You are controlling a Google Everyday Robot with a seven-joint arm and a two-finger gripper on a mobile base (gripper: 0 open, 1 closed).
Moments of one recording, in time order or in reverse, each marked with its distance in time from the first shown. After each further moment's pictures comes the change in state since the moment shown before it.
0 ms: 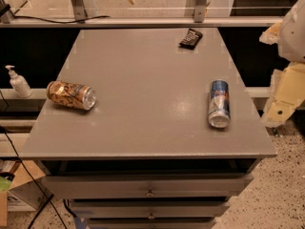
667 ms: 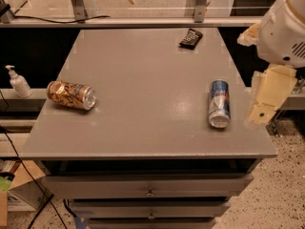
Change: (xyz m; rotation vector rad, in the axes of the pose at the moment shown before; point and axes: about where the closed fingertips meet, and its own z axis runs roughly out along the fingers) arm -0.033 0.012 0.005 -0.035 -0.055 -0.072
